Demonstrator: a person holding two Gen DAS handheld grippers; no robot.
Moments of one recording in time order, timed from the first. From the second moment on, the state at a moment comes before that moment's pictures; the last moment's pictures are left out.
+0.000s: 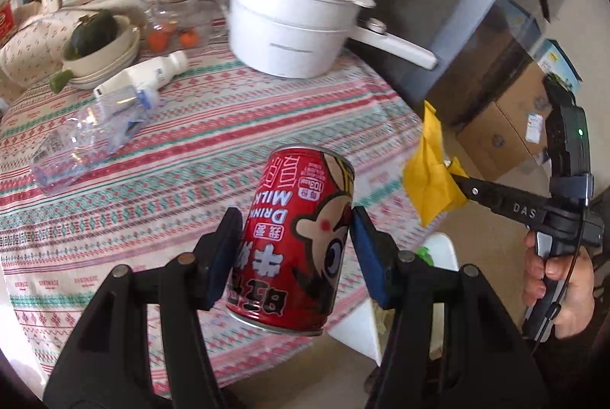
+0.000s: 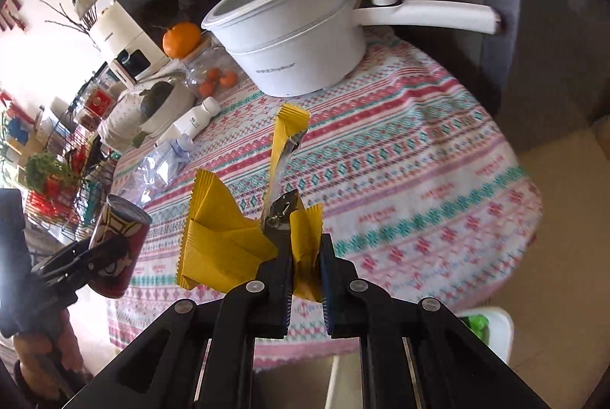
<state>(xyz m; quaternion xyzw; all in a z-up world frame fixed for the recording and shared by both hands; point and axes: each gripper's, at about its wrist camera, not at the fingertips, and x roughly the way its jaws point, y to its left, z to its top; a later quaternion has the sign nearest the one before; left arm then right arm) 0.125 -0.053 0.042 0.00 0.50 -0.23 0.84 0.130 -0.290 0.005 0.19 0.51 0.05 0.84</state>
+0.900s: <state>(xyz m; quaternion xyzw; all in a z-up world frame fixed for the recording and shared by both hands) 0.004 -0.197 -0.071 0.13 0.53 -0.36 0.76 0.007 -0.407 -0.071 0.14 0.60 -0.04 0.78</state>
